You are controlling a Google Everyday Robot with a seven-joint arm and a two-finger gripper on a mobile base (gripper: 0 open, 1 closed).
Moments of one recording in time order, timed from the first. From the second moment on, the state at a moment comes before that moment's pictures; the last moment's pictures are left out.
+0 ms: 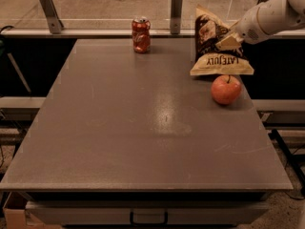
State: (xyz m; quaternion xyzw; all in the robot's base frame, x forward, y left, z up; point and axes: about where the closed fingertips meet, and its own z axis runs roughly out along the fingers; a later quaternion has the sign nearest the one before) arm 0.735 -0.237 0.919 -0.48 0.77 0.01 0.41
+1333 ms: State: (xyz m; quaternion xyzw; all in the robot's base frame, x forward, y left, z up) arm 0.723 -0.244 0.902 -0.48 0.78 0.02 0.40
